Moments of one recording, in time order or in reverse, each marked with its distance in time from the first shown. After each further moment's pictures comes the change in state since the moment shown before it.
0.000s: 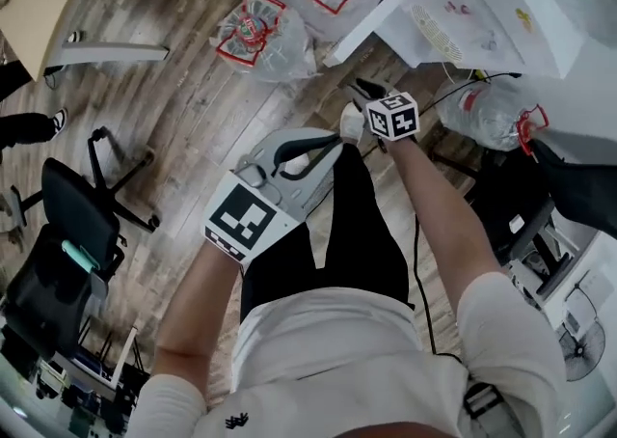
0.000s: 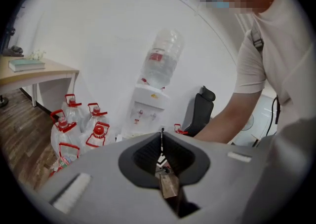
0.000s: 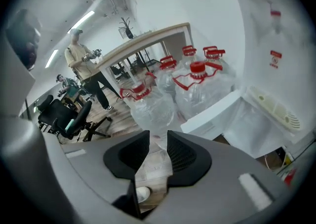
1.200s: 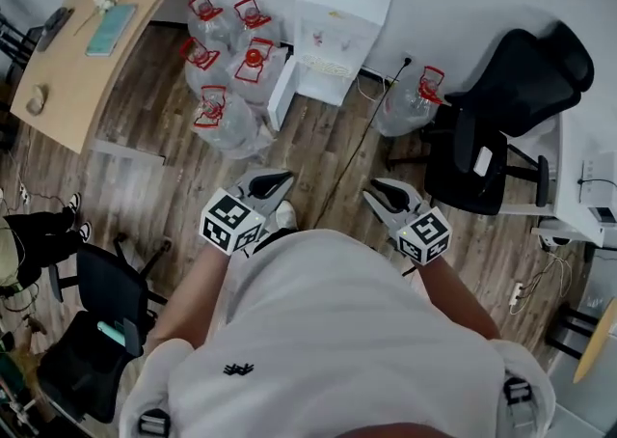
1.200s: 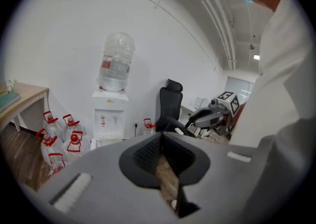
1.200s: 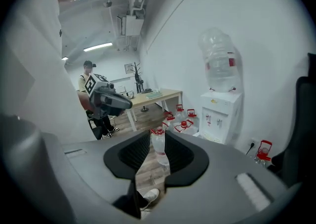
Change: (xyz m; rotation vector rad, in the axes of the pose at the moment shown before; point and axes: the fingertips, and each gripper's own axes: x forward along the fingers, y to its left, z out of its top) left arm -0.084 -0.228 0.018 0.192 0.139 -0.186; right arm -0.506 0.252 -0.044 -0.074 -0.489 -0.199
